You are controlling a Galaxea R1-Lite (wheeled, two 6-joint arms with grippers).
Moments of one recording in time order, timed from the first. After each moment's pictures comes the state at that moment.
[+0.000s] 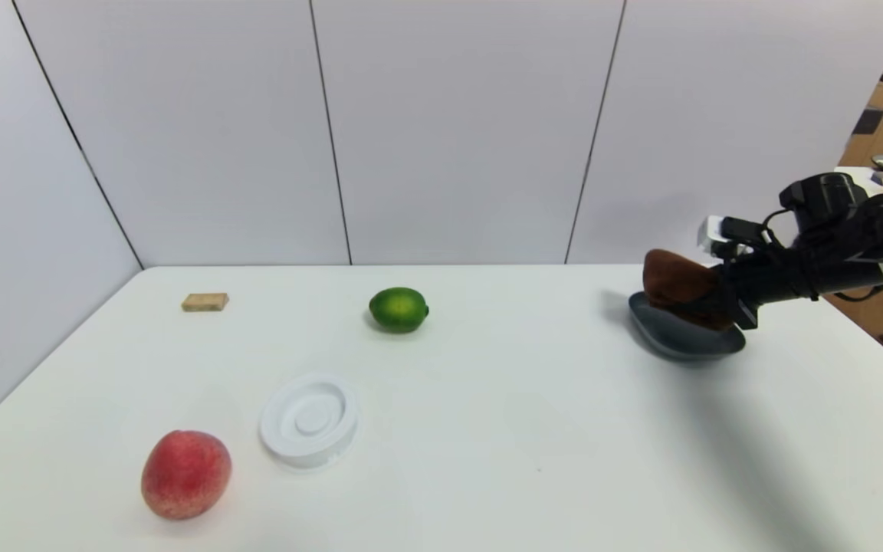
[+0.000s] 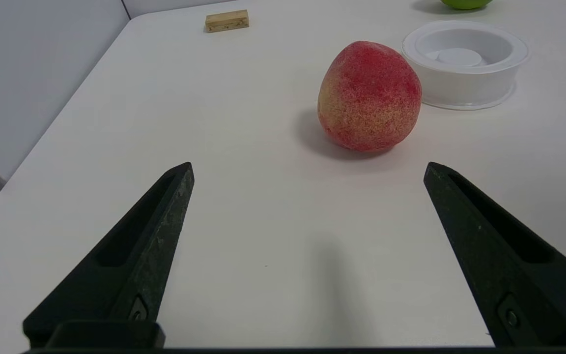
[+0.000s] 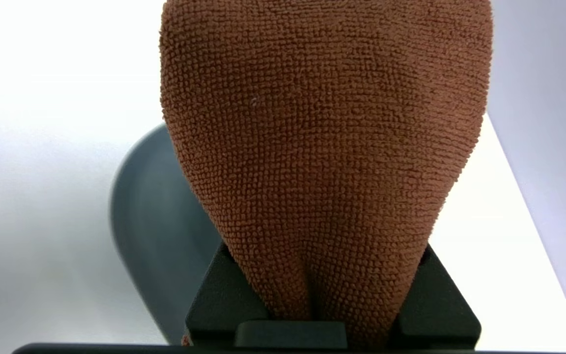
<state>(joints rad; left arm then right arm) 0.00 0.00 0.00 0.01 -0.04 0.09 -0.18 2.11 -1.57 0.36 0.66 -1.20</state>
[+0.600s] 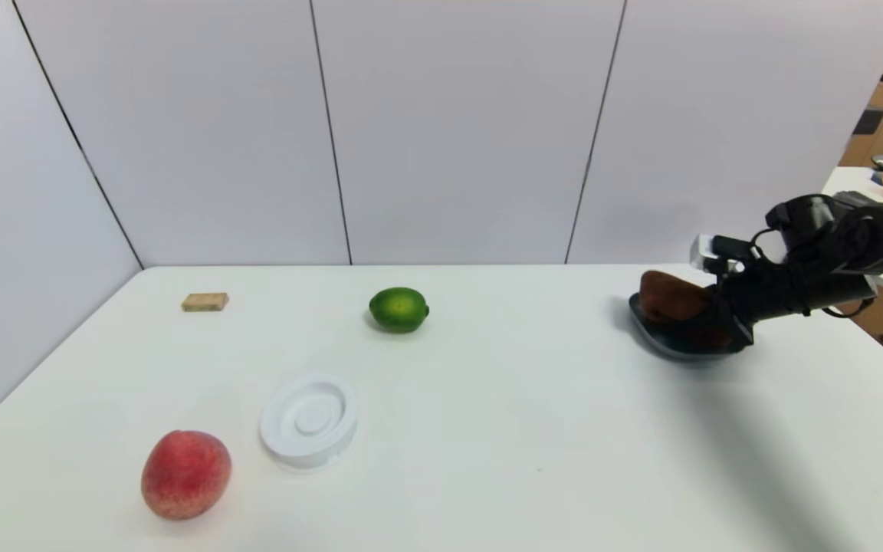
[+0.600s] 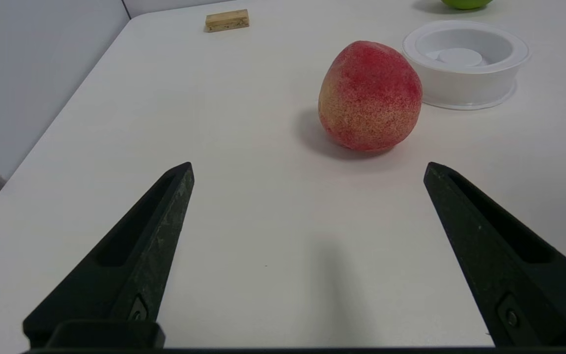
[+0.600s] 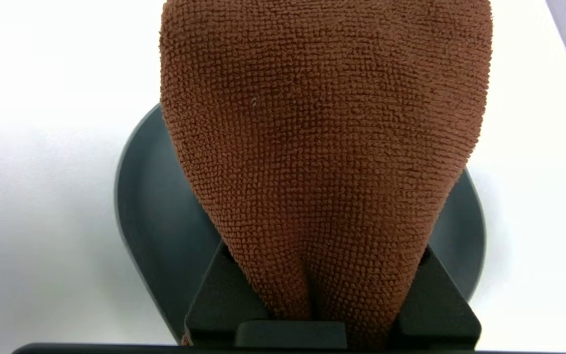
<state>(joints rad) 0.00 0.00 0.00 0.01 -0.04 0.09 -0.18 2.17 -1.59 0.44 0.66 -1.21</state>
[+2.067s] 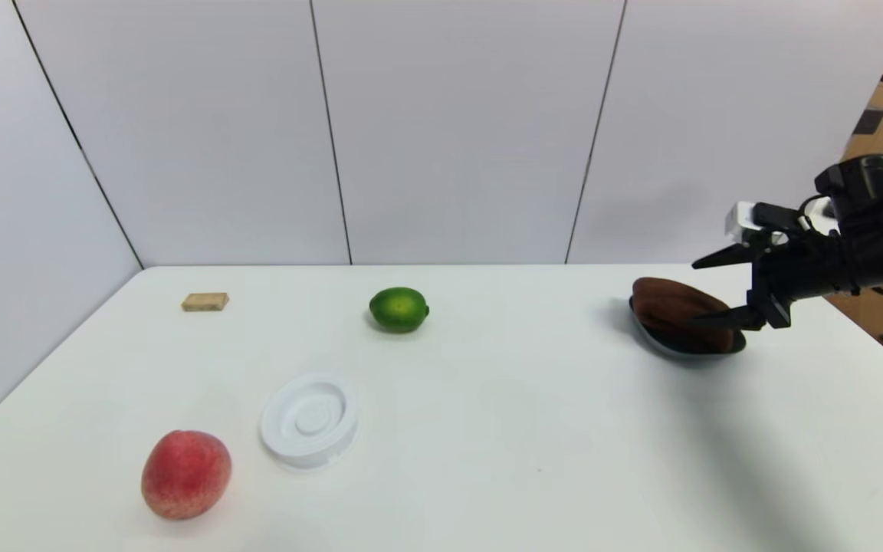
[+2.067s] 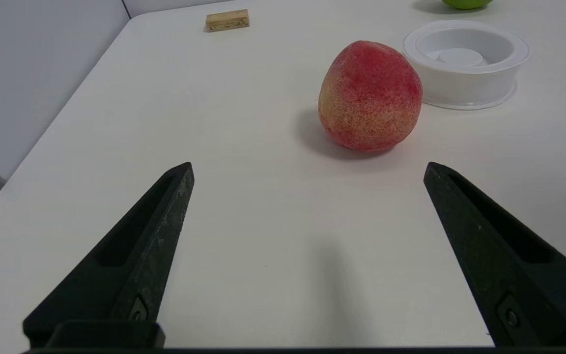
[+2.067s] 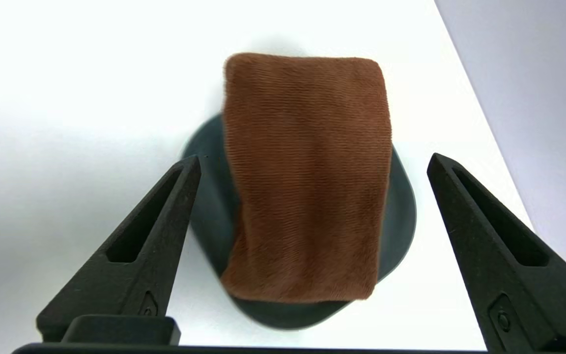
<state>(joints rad) 0.00 0.00 0.00 0.01 -0.04 0.09 -0.19 1.97 -1.50 0.44 0.67 -1.21</state>
